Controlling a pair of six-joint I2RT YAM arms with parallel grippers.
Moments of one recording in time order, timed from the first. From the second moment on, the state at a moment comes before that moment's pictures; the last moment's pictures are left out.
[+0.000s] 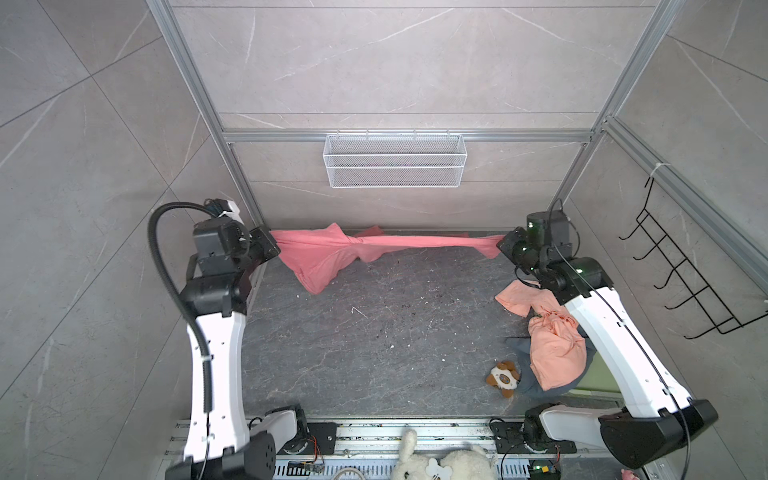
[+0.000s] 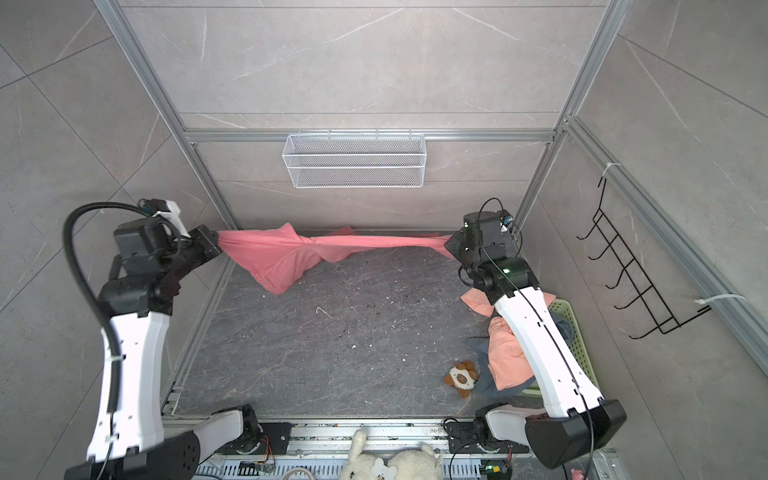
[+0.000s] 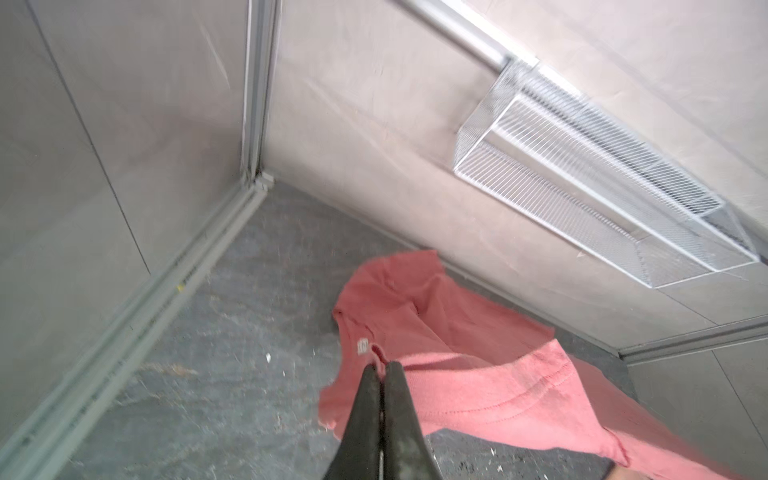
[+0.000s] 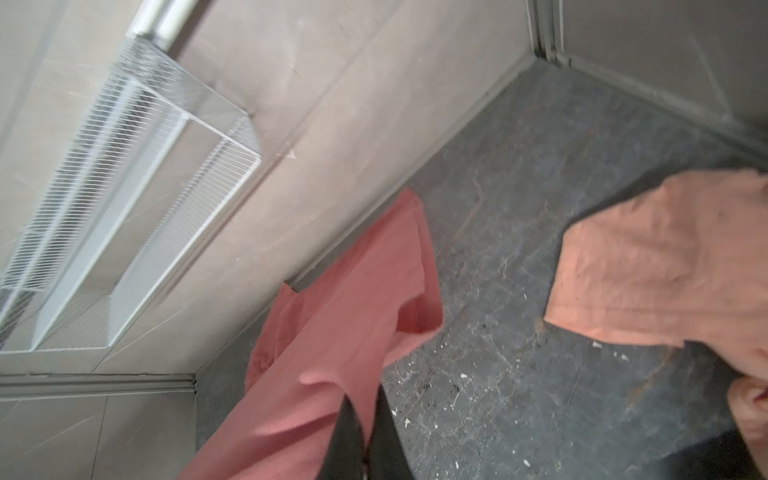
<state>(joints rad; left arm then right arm) 0.16 1.10 1.57 -0.78 0.13 -0.36 0.28 1.29 1.55 -0.76 0.26 0.84</state>
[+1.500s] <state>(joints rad) 0.17 0.98 1.70 -0.44 0.22 -0.39 0.29 1.28 1.72 -0.57 0.27 0.51</state>
